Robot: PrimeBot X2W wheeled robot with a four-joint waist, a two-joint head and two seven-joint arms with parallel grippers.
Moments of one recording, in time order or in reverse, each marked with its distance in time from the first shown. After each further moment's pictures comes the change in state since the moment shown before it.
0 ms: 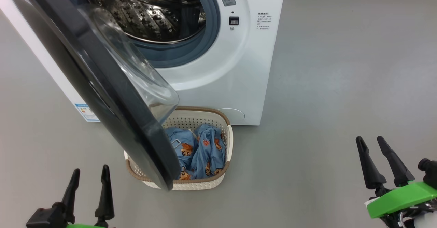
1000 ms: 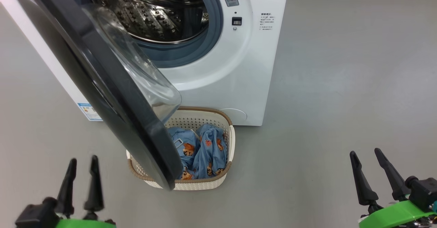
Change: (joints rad) left arm -0.005 -0.015 0.026 -0.062 0.000 0.000 0.000; right arm 0.105 0.130 -0.133 -0.058 -0.382 0.000 0.000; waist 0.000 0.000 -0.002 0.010
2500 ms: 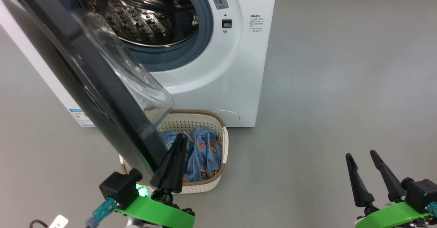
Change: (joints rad) left arm -0.115 -0.036 -0.430 -0.093 -0.217 0.017 0.052; right arm 0.005 0.009 0.012 0.002 0.000 0.001 0.000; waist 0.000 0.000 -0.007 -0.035
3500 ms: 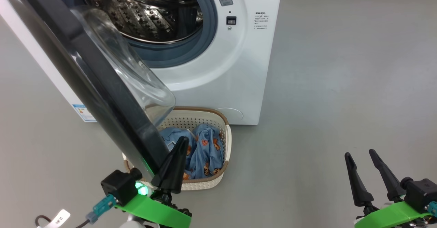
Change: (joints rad) left arm -0.053 -0.008 0.031 0.173 -0.018 -0.018 -0.045; right arm 0.000 0.000 0.007 -0.009 0.000 0.000 0.000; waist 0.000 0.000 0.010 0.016
